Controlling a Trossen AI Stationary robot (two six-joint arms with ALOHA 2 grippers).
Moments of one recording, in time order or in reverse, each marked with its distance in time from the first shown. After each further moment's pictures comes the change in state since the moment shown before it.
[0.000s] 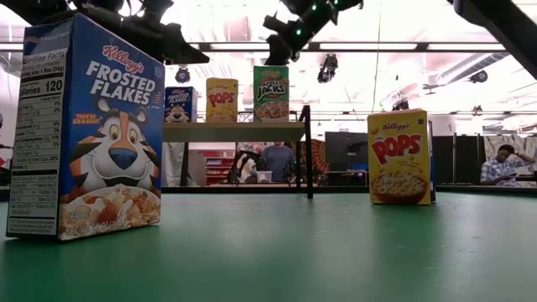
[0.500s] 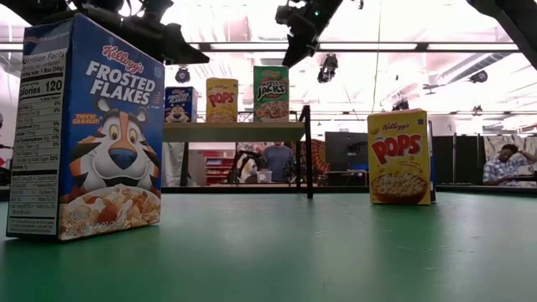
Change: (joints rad) left arm 0.000 0.000 0.000 -0.001 0.000 0.000; right arm 0.060 -0.074 0.015 -0.376 0.002 0.092
